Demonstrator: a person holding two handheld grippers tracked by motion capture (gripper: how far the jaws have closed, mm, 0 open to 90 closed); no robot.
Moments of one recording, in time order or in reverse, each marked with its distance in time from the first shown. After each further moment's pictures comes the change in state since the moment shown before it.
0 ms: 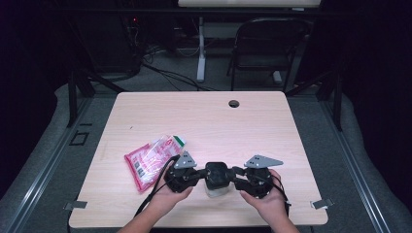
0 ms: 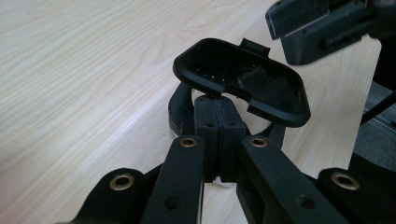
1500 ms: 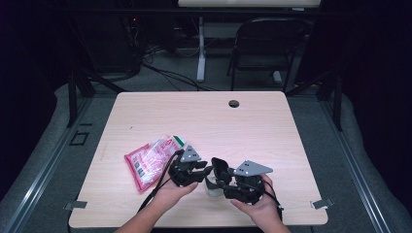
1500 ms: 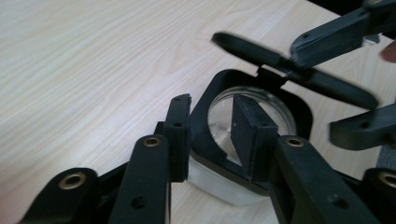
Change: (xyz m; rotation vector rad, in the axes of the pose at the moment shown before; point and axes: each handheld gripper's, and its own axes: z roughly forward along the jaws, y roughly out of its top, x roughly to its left) left arm 0.005 0.013 0.012 0.016 0.052 -0.021; right arm 0.026 -0.001 0.008 -0.031 -0.013 -0.095
